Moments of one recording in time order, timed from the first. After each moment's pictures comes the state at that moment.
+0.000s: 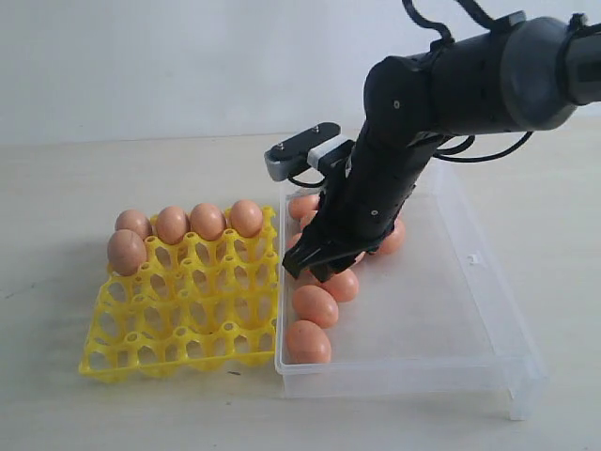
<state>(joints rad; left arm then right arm) -0.05 0.01 0.00 0.09 0.38 0.03 0.59 1.93 -1.31 0.10 0.76 -0.21</state>
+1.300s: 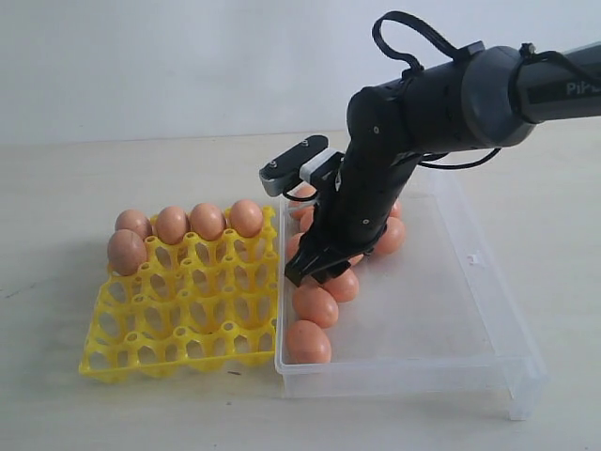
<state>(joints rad) -0.05 0.01 0.00 0.09 0.38 0.03 0.59 2.01 -1.35 0.03 0.70 -0.23</state>
